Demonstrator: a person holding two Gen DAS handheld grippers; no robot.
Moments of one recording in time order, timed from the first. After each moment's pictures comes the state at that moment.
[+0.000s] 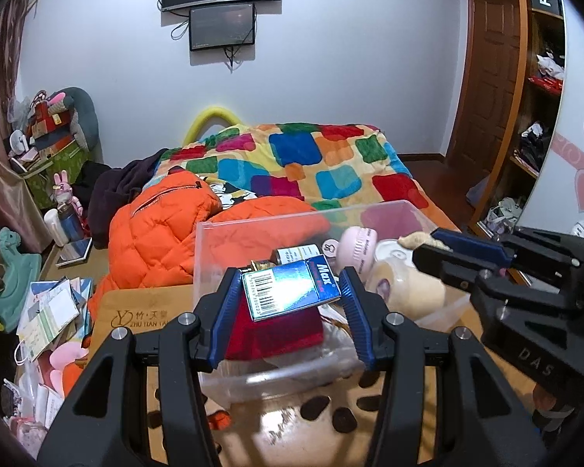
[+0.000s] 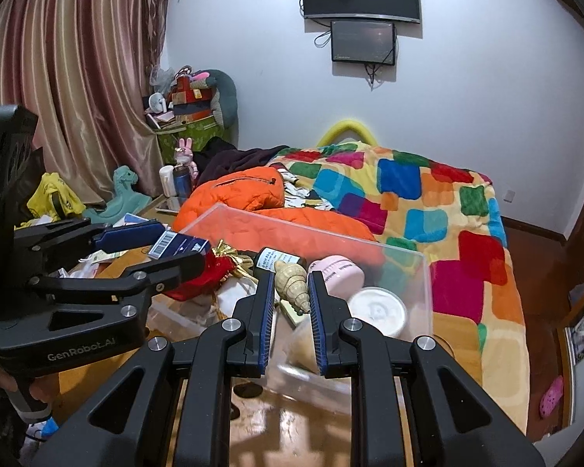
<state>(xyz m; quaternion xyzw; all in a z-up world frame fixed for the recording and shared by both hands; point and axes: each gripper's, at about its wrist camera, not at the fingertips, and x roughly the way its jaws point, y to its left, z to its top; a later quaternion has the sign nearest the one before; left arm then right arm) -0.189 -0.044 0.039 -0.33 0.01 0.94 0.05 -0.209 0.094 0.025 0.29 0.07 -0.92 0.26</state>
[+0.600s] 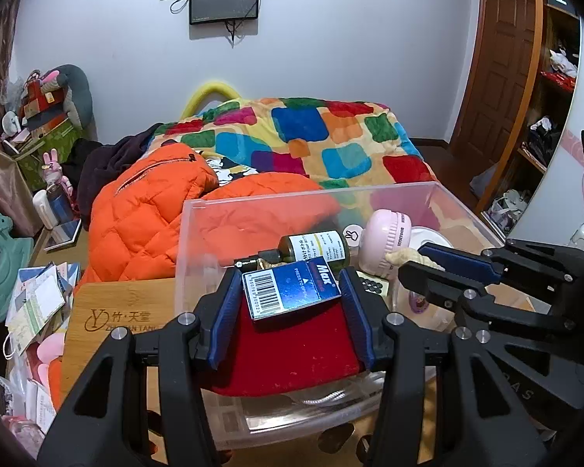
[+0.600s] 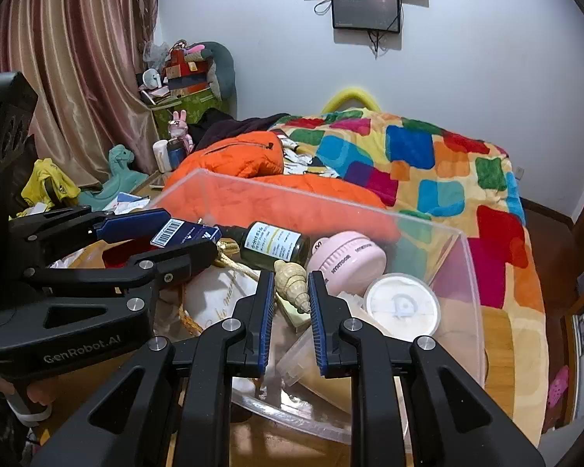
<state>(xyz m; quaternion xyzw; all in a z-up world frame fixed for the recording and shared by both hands) -0.228 -0.051 0.004 -0.36 0.00 0.93 0.05 -0.250 0.076 -0.018 0.34 0.07 -0.90 0.27</state>
